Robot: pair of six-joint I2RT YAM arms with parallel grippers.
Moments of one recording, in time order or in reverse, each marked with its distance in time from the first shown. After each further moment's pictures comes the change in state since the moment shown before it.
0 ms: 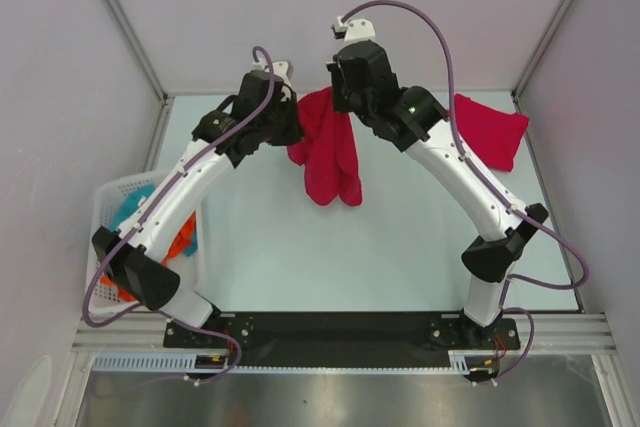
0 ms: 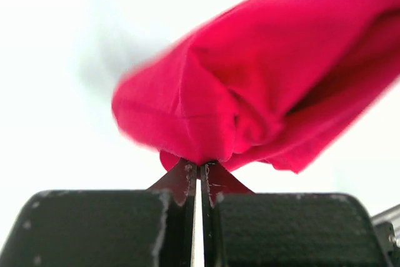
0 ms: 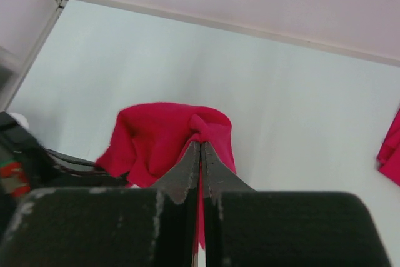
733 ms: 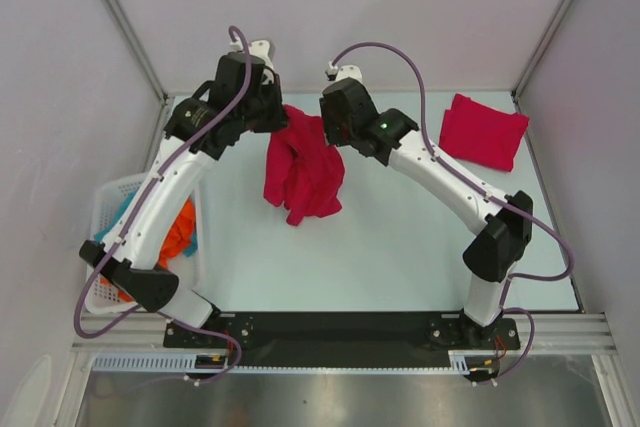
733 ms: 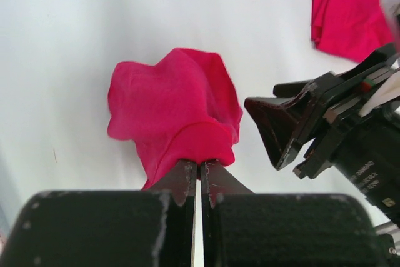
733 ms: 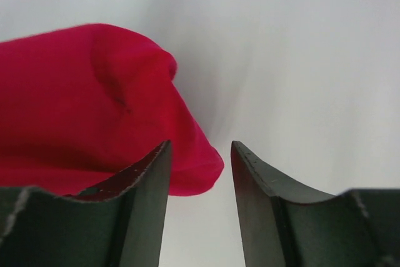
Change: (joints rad) left arm 0.014 -0.015 0.228 -0.183 -0.088 0.030; right arm -0.020 -0.005 -0.358 0.100 -0.055 0.114
